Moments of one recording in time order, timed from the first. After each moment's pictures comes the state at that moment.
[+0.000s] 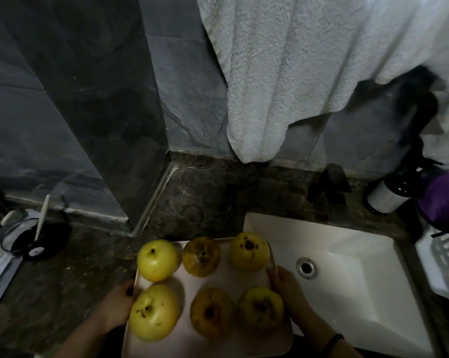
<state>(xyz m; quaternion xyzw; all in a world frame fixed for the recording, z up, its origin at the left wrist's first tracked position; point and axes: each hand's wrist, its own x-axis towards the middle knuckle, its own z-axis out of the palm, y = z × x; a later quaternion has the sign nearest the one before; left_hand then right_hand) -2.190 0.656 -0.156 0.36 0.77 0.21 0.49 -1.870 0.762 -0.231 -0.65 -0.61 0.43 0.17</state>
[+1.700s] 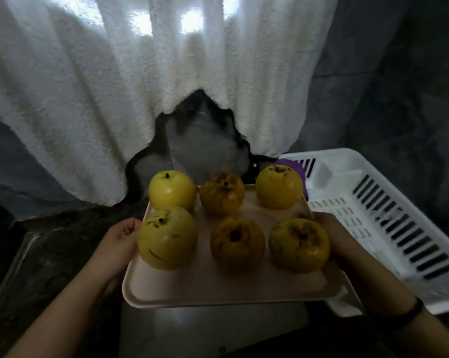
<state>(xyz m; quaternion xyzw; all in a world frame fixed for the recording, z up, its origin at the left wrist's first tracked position) -1.922 0.826 -0.017 0.47 0.63 0.35 0.50 -1.580 0.791 -0.028 -0.72 -0.41 0.42 0.37</state>
